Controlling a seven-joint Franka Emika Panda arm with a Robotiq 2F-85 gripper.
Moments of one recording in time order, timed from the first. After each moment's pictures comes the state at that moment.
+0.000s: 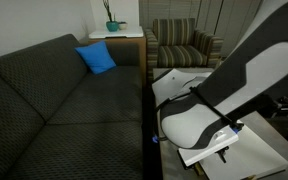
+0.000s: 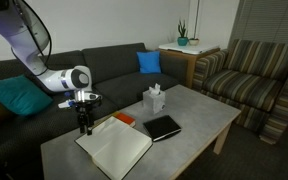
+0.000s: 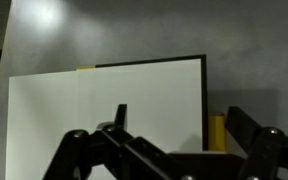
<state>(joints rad) 0.61 1.45 -0.09 -1.19 -0.10 2.12 0.65</state>
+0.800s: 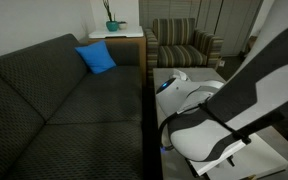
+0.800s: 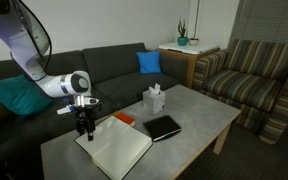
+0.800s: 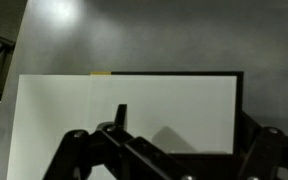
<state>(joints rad) 0.61 1.47 -0.10 -1.22 -0.16 2.12 0.62</state>
